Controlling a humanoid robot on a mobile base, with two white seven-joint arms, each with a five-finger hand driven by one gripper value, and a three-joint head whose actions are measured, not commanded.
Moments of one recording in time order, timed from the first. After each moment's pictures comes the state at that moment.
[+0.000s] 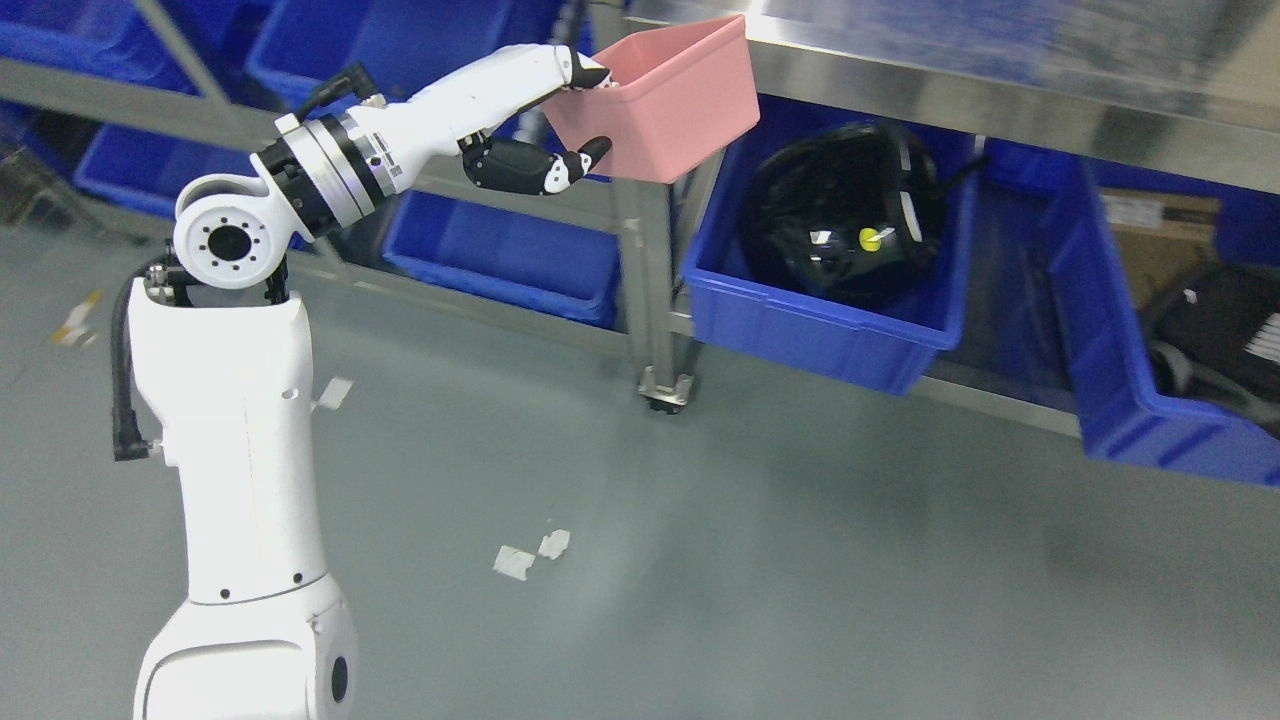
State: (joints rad) left arm -0.86 0.00 0.04 -1.42 -0.47 -0.43 -1.05; right arm 0.00 0.00 -0.04 0.00 0.00 -0.05 -0.02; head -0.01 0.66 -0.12
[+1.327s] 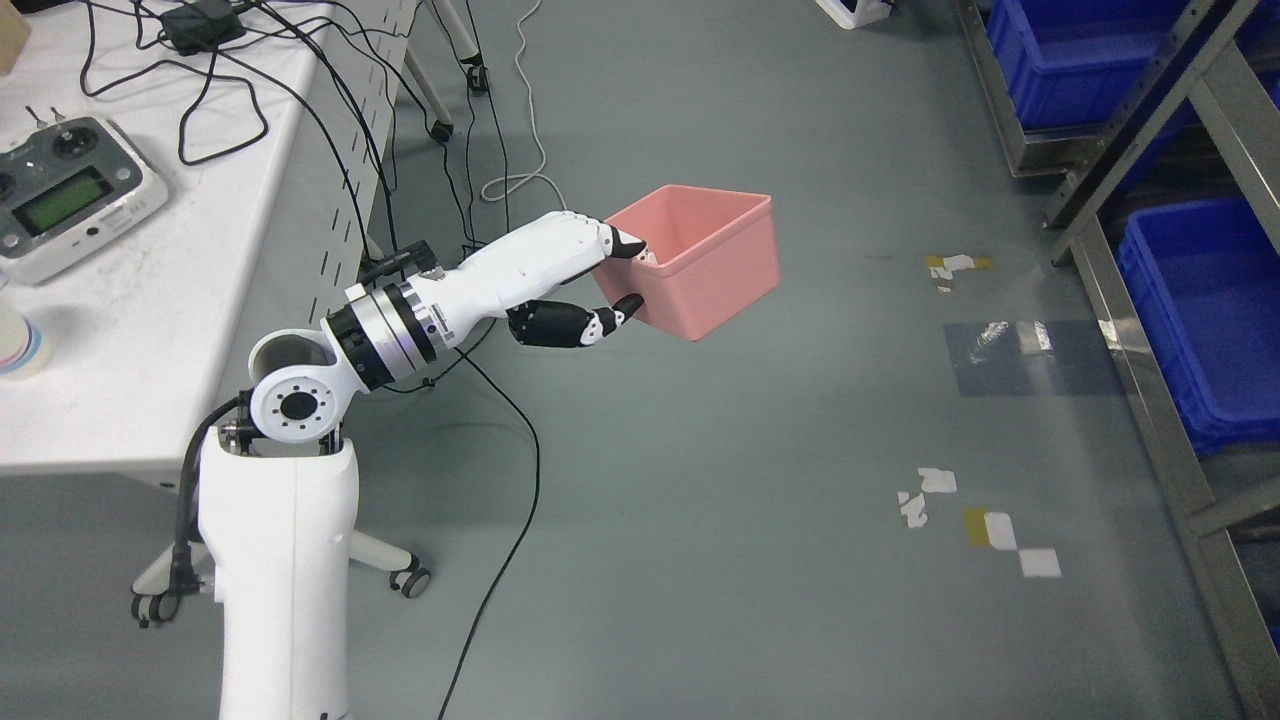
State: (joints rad) left arm -0.59 0.00 -0.01 -1.56 -0.47 -0.51 -1.00; right arm 0.00 0.00 -0.04 0.00 0.00 -0.05 -0.02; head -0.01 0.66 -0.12
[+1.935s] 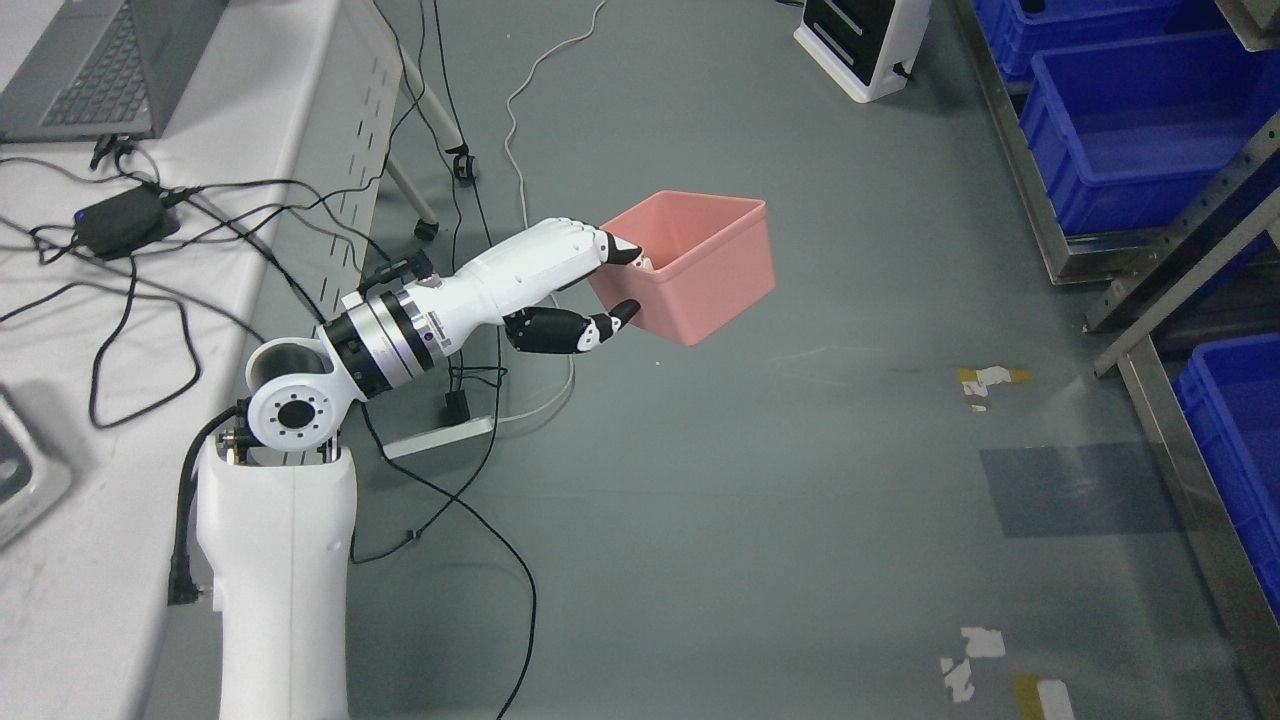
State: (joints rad) left arm -0.57 0.00 0.00 -1.57 -0.47 -0.51 -1.00; right arm 0.00 0.00 -0.04 0.00 0.00 -0.05 -0.02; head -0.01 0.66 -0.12
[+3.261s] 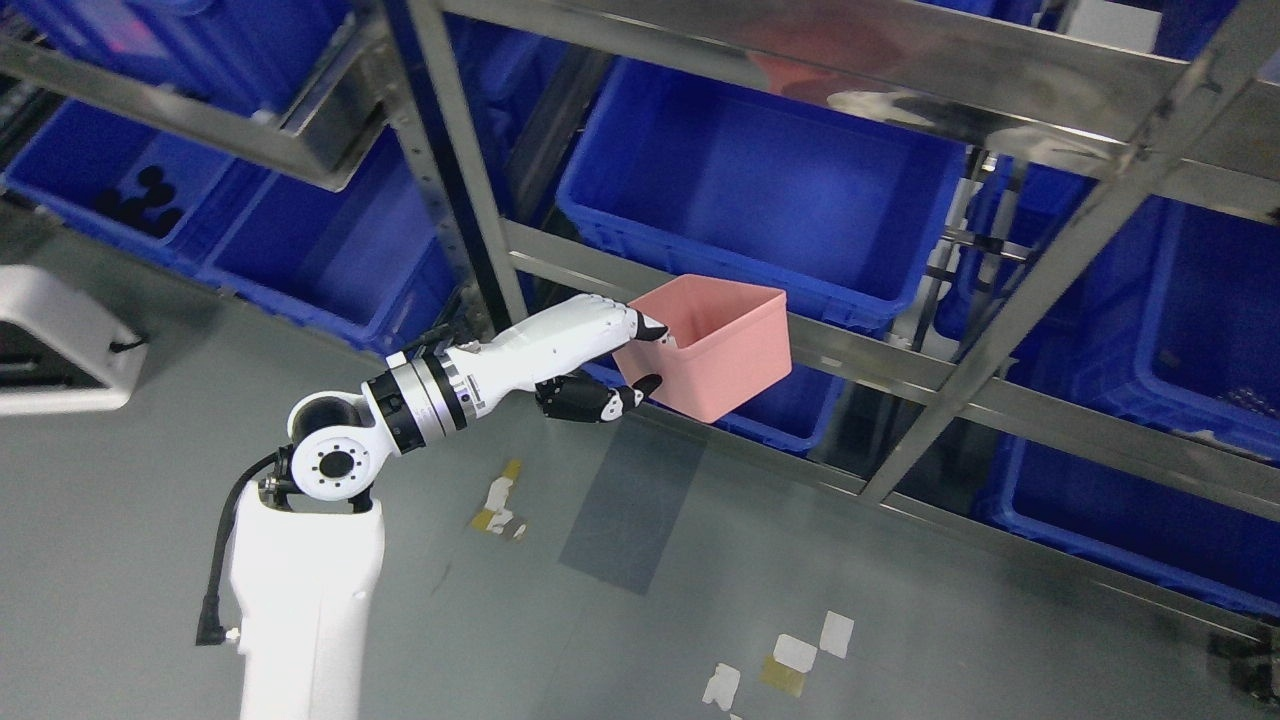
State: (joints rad) left arm -0.47 0.00 -0.05 -1.56 -0.51 -0.51 -1.01; right arm 0.00 0.00 -0.04 0.00 0.00 -0.05 -0.02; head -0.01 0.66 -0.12
